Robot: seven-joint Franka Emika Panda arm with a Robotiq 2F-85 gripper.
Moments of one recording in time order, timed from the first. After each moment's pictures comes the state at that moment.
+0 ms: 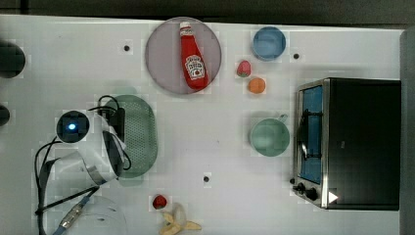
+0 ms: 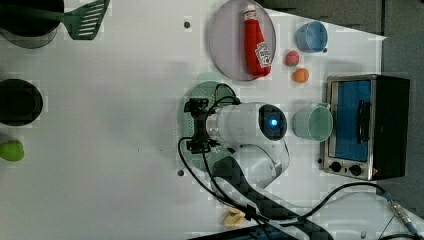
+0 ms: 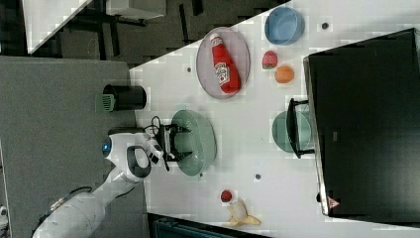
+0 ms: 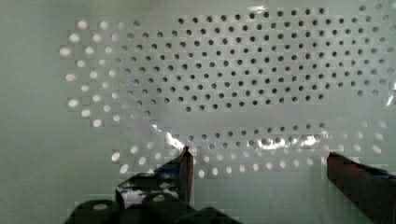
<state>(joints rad) 0.51 0.57 0.07 -2.09 0.12 1.08 1.23</state>
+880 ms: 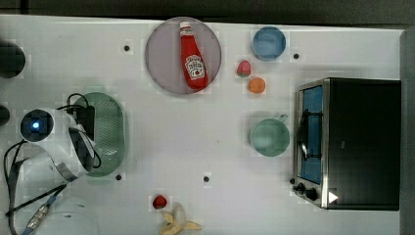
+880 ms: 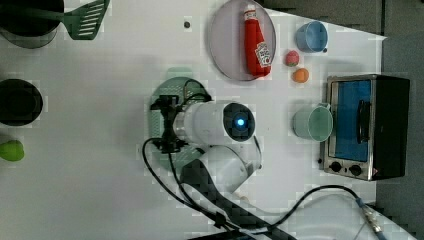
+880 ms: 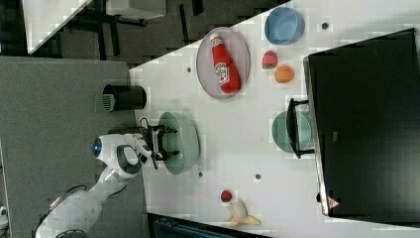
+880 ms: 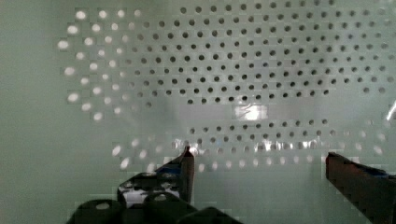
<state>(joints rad) 0.63 0.68 0.06 -1.90 0.16 1.03 1.30</state>
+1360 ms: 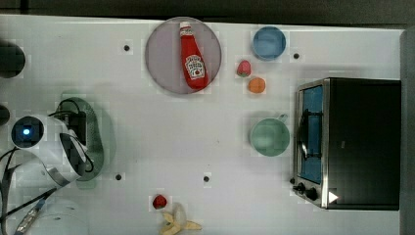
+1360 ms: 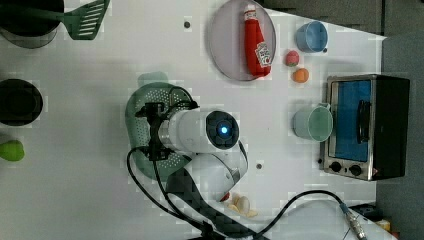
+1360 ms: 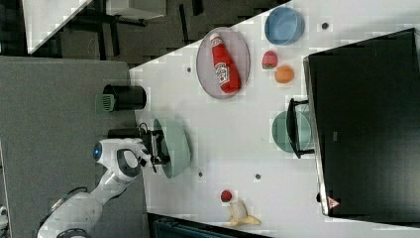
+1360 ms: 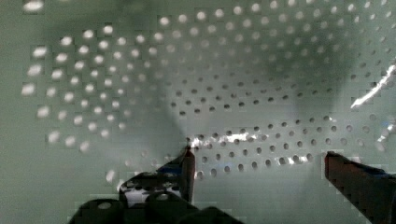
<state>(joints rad) 0.67 0.71 0.06 -1.87 0.17 1.03 1.31</state>
